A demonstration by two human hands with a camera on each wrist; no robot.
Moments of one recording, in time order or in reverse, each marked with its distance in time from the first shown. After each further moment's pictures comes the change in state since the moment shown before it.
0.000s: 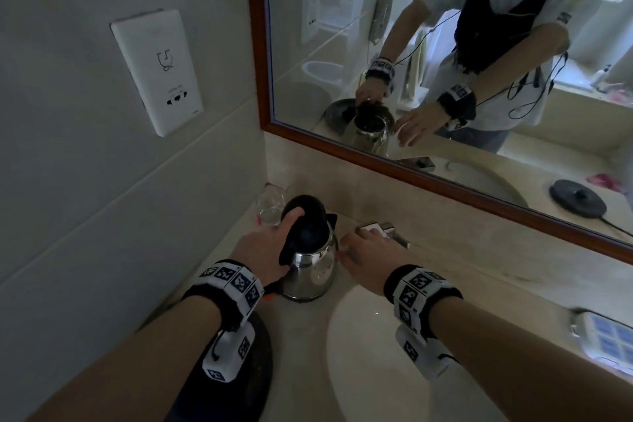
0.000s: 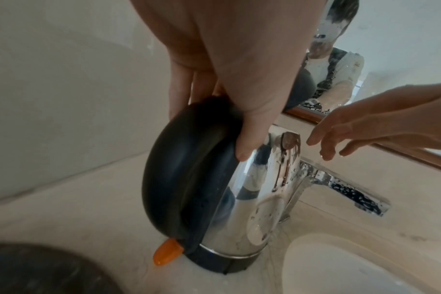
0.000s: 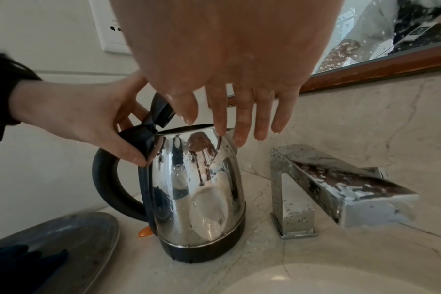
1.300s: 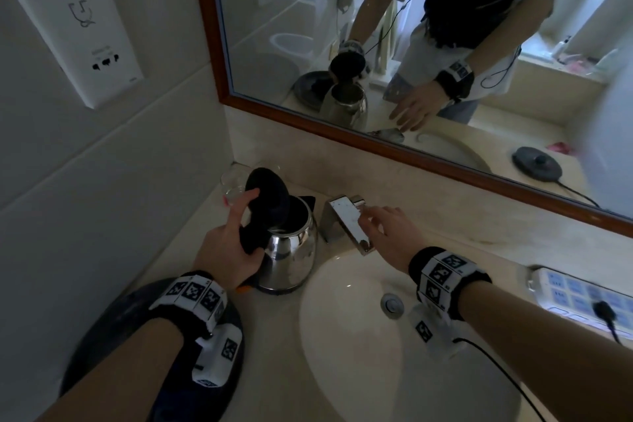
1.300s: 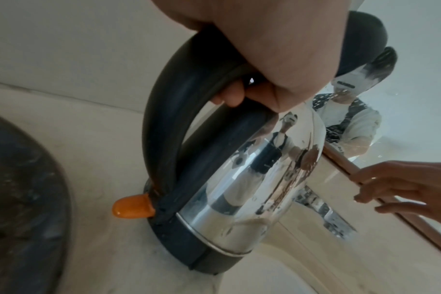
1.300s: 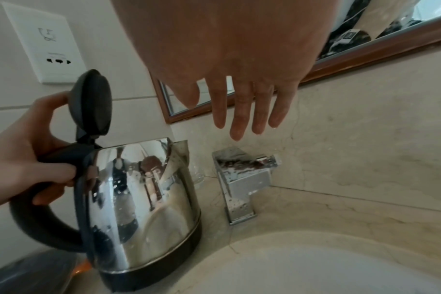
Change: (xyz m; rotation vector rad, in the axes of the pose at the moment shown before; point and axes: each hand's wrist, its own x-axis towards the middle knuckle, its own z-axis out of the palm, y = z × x) left_hand -0.027 0.013 0.021 -0.571 0.229 -0.086; right_hand -0.023 0.079 0.012 0.255 0.152 0.168
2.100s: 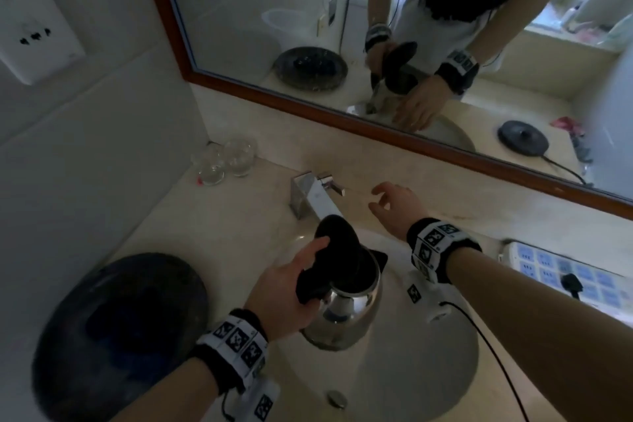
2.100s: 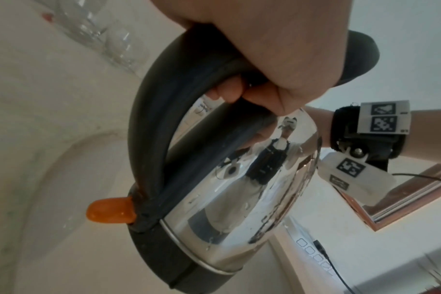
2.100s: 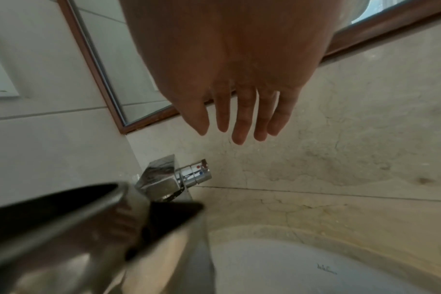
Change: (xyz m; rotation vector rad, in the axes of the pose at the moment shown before) left_hand -0.082 0.097 0.109 -0.044 -0.332 0.166; right_hand 0.001 0.088 -0.024 0.039 -0.007 0.128
